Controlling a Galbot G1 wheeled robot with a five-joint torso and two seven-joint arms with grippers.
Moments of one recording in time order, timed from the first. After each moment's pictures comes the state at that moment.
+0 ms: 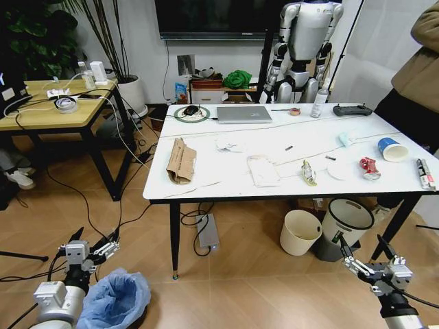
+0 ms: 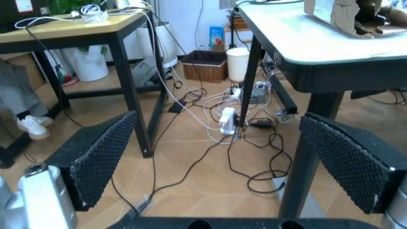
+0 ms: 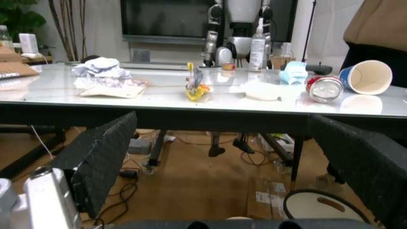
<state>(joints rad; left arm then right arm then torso) 1.77 -1.24 -0.83 -2.10 -0.34 0.02 0.00 -1.81 1.41 0.95 1.98 0.41 0.35 -0.36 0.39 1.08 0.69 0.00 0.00</state>
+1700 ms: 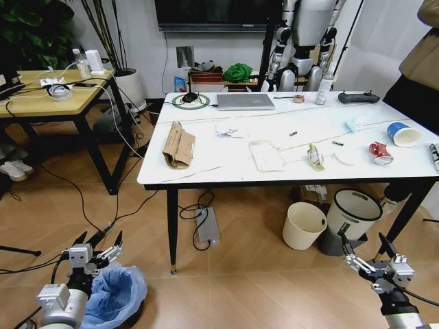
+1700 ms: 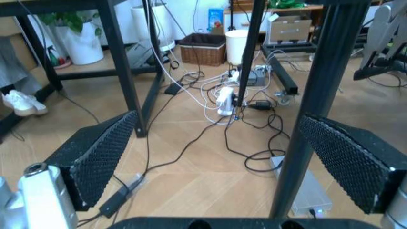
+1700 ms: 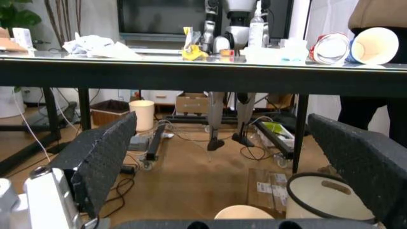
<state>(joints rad) 1.78 -1.26 -0.83 -2.10 -0.34 0.04 0.01 -1.80 1.42 0.96 1.98 0.42 0.35 -0.36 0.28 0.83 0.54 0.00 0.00</state>
